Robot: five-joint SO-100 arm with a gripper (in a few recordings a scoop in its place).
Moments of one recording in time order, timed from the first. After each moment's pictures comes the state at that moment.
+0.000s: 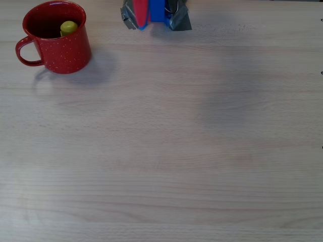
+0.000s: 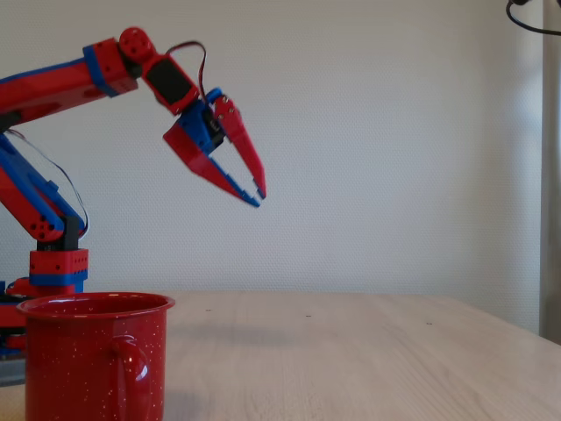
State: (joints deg) arm 2.2 137.1 116.4 62.8 0.4
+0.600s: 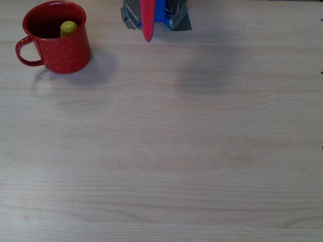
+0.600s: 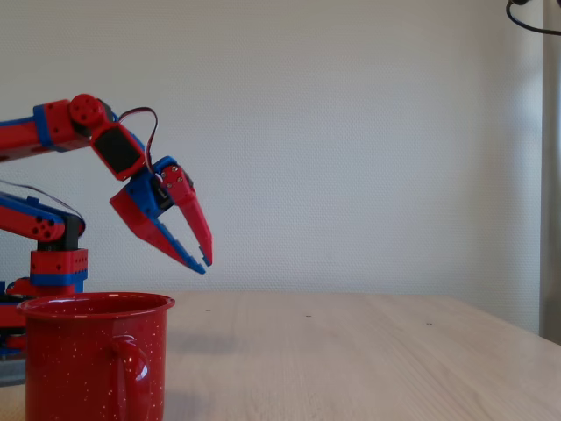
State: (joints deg) arm 0.5 168.3 151.4 61.3 0.4
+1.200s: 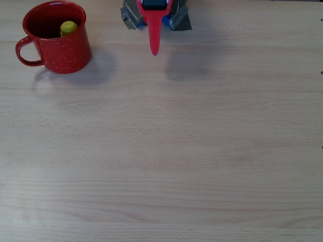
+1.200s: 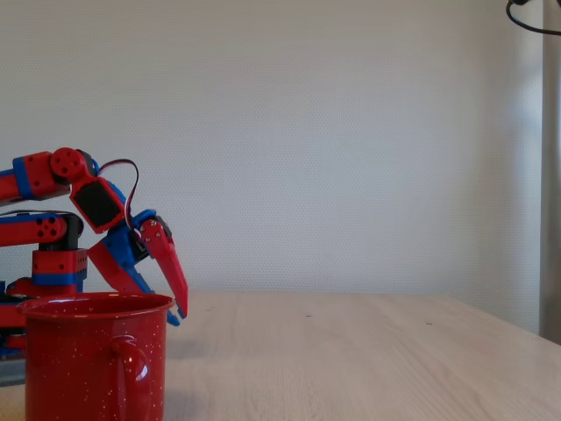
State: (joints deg) arm -2.5 188.7 172.2 65.5 1.6
